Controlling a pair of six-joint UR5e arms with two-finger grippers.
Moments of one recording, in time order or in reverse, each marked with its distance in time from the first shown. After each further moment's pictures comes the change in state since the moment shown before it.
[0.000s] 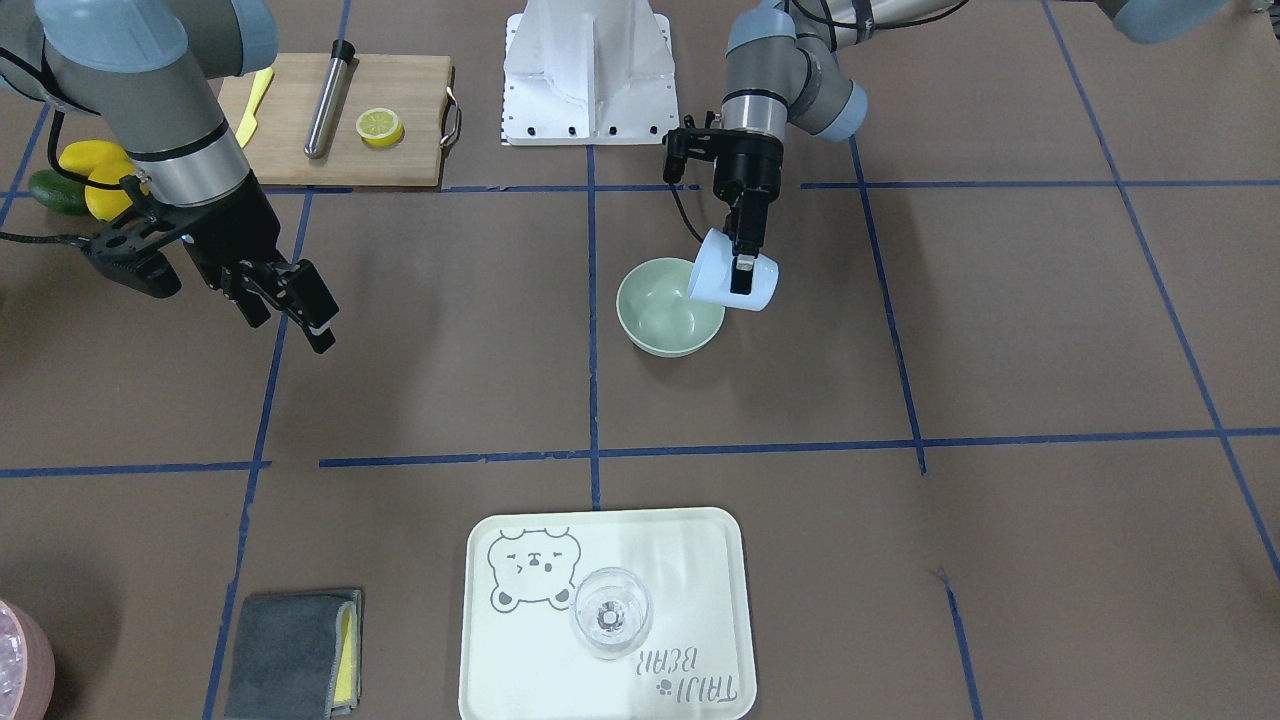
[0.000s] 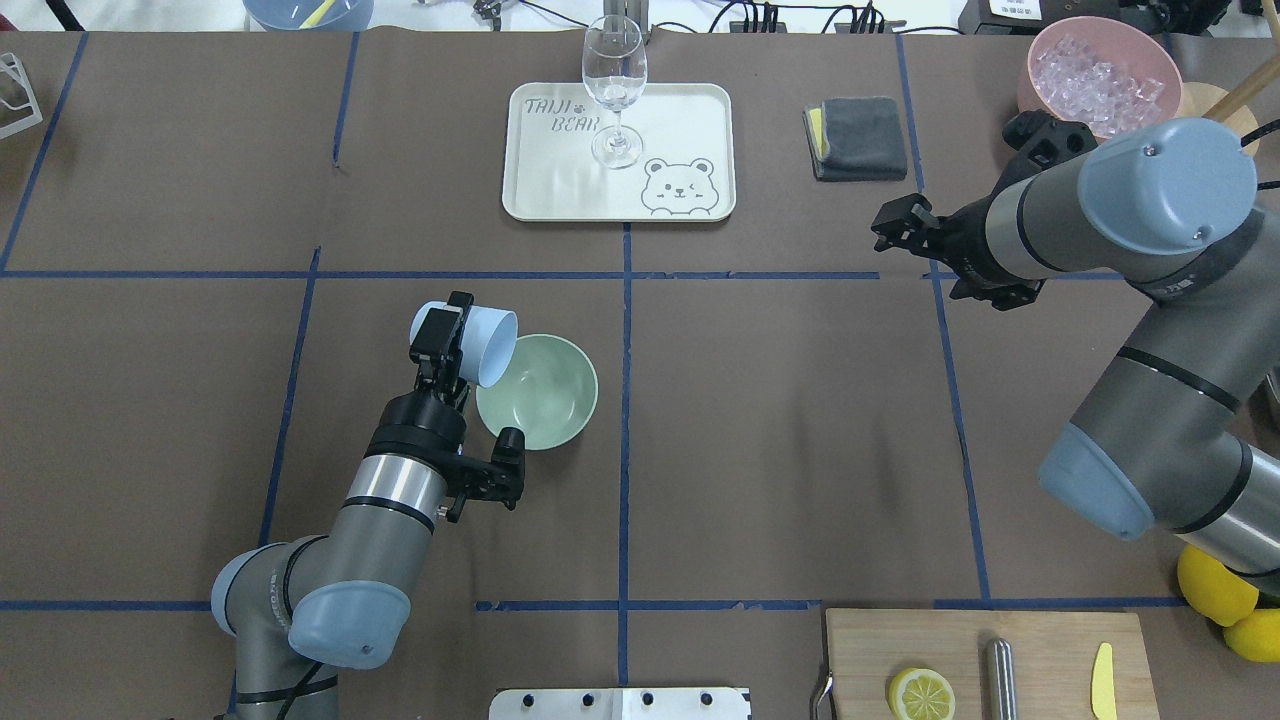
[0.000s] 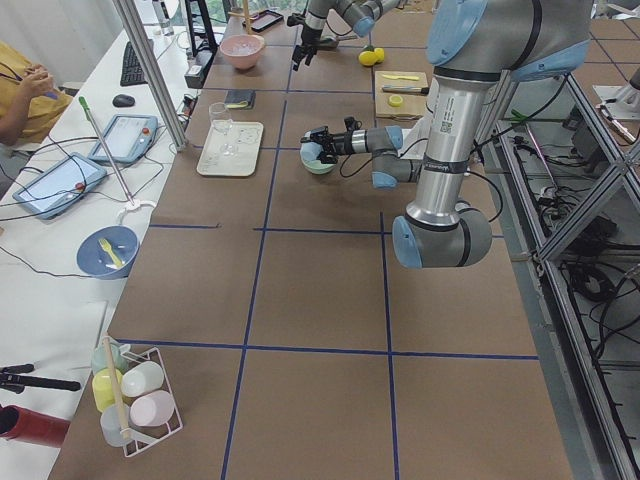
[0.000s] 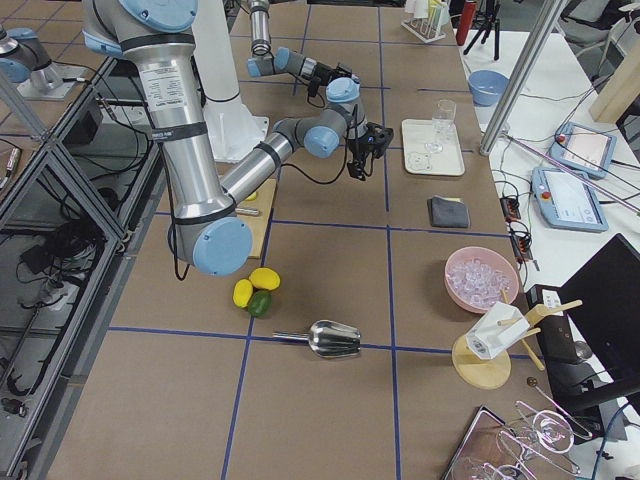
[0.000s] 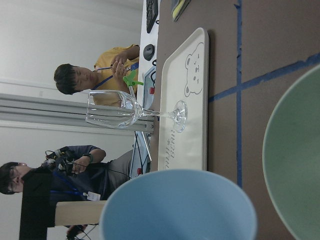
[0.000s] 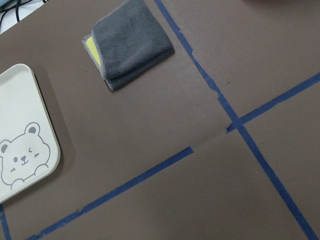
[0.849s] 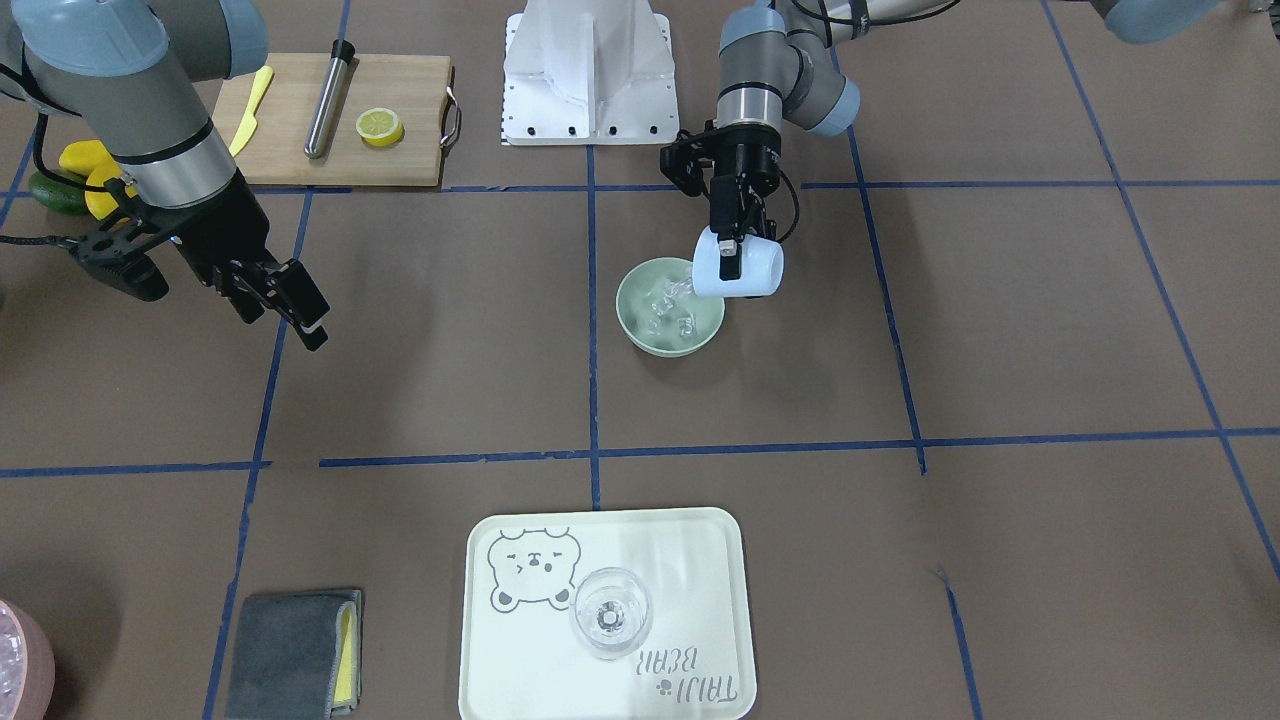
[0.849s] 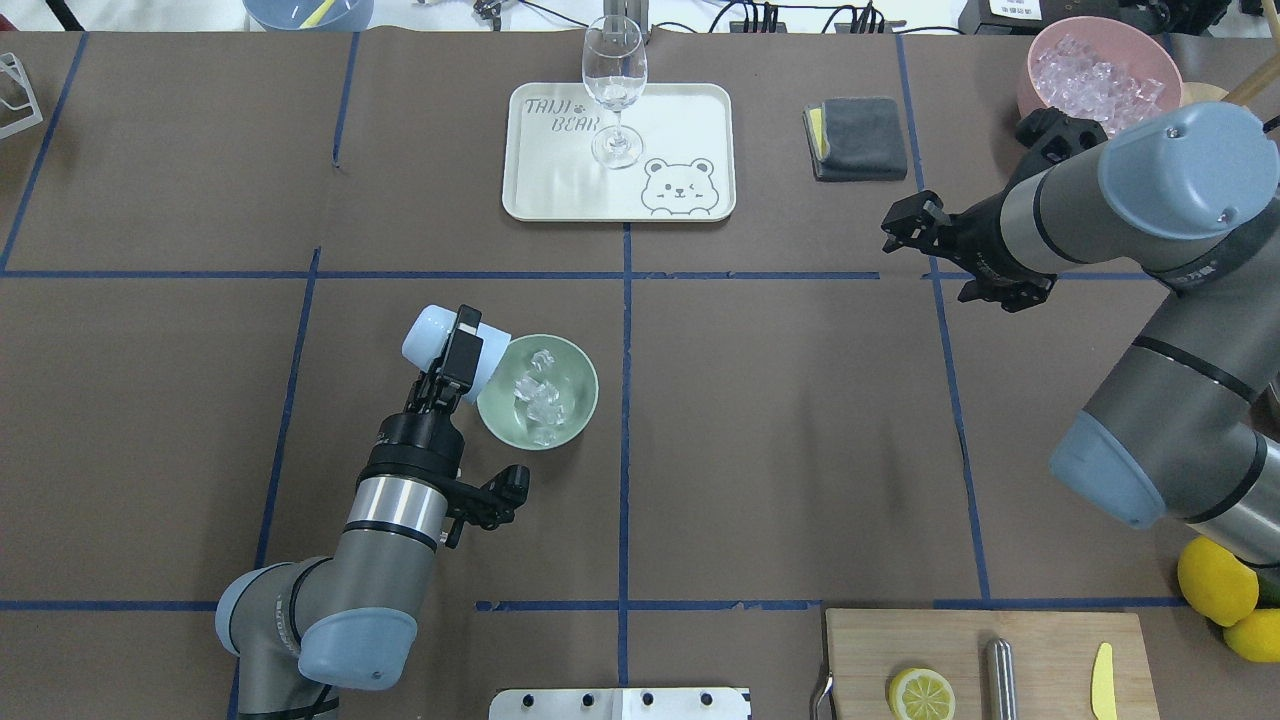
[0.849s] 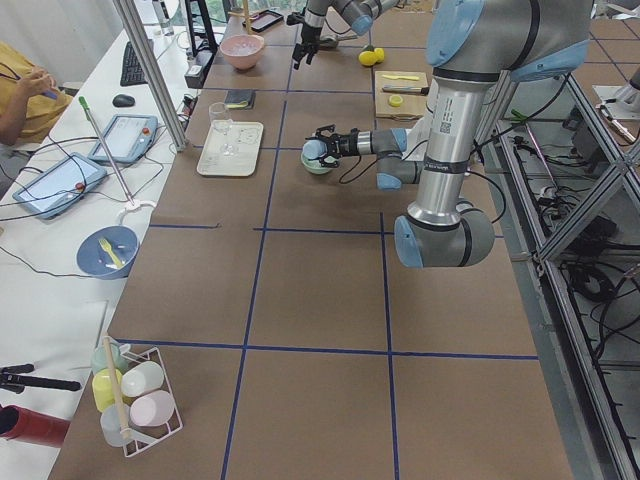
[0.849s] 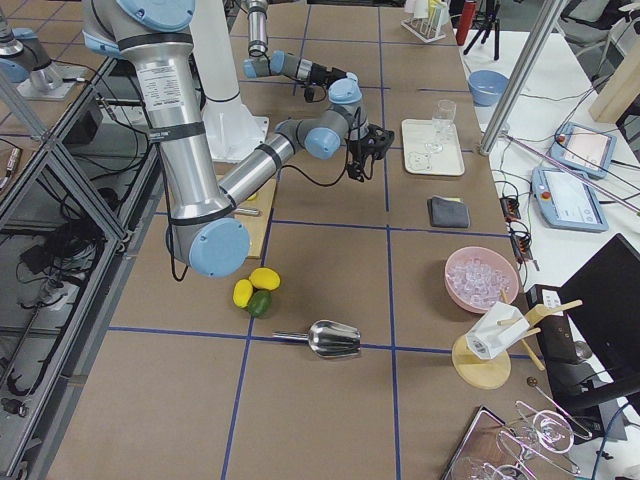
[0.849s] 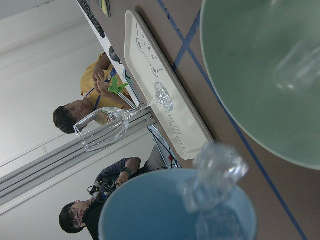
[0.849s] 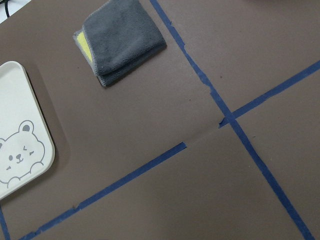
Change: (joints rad) left arm 0.031 0.003 0.011 0.001 0.087 0.383; right arm 0.029 -0.008 -0.002 -0.001 0.063 0.003
